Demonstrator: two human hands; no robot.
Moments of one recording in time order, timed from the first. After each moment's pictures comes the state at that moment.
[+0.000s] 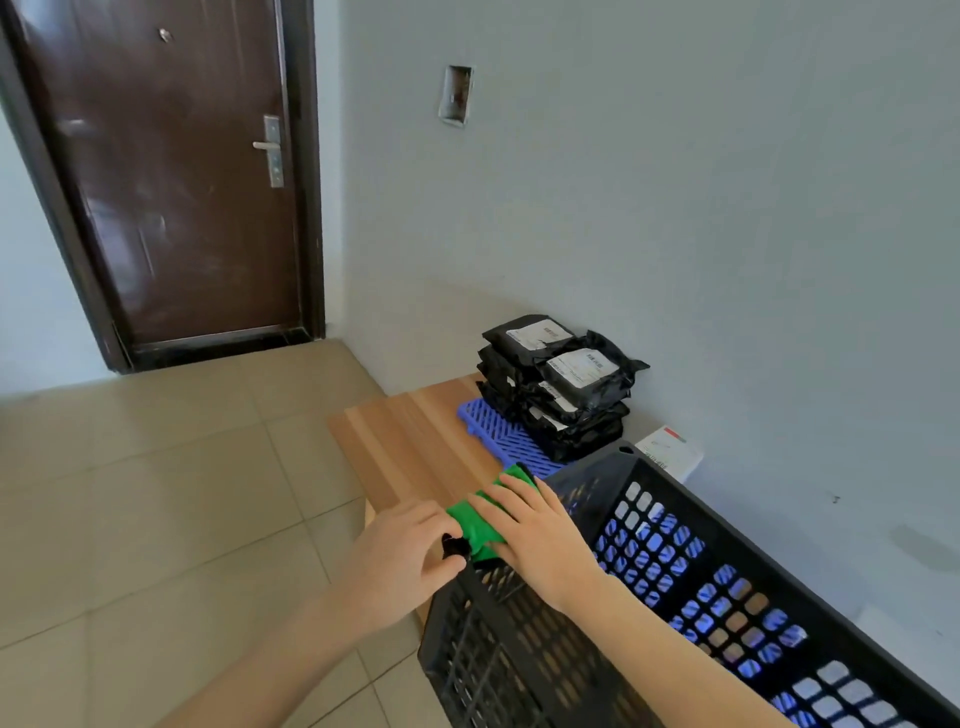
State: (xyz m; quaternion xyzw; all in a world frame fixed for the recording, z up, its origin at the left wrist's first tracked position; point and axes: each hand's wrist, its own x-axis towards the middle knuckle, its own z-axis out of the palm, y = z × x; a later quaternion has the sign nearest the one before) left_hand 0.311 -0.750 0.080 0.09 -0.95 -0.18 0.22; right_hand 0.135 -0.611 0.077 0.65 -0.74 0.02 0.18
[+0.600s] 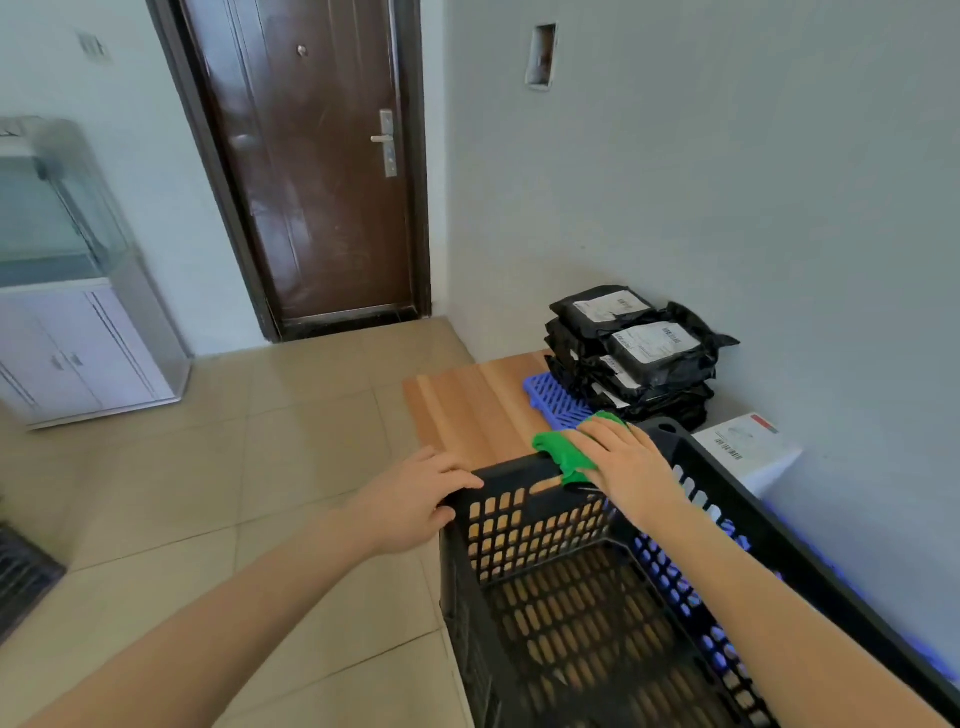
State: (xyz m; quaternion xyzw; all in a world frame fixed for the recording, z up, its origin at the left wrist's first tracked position) left_hand 0.290 -0.710 0.122 0.19 -0.97 -0.12 0.01; right_hand 0.007 -0.586 0.080 0.66 -0.73 0.06 0.16
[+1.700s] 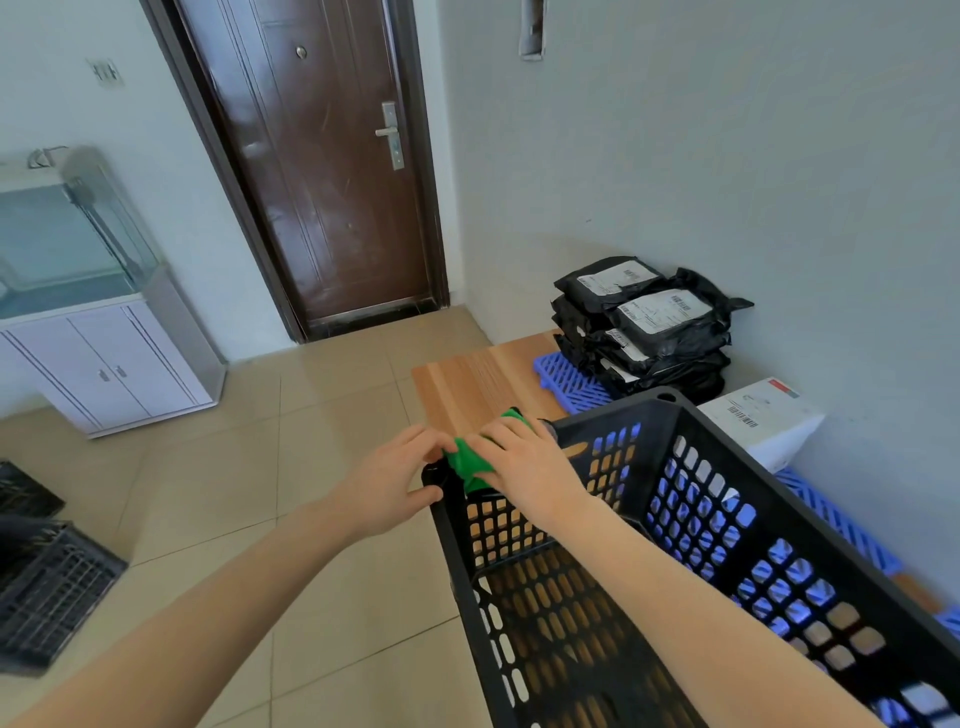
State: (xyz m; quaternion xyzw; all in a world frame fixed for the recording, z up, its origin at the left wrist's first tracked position) left_hand 0.293 -0.702 0.119 0.25 -0.94 -0.19 0.10; right_hand 0.095 -0.622 0.064 0.74 -0.64 0.16 0.13
